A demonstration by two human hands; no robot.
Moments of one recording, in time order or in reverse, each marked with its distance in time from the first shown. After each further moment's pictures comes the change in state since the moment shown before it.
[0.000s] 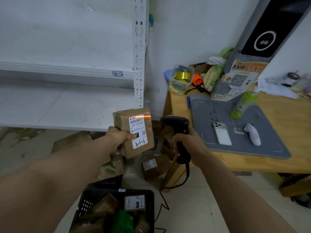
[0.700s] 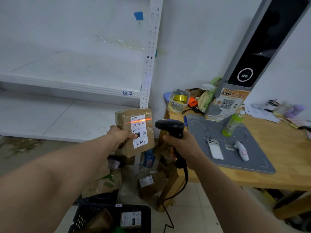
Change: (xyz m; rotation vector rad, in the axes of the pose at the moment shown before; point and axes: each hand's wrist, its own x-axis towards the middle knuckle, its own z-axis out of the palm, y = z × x) left_hand -0.049 0.026 -0.047 -0.049 0.033 0.151; right_hand -0.068 -0.044 0.053 -0.250 0.090 -0.229
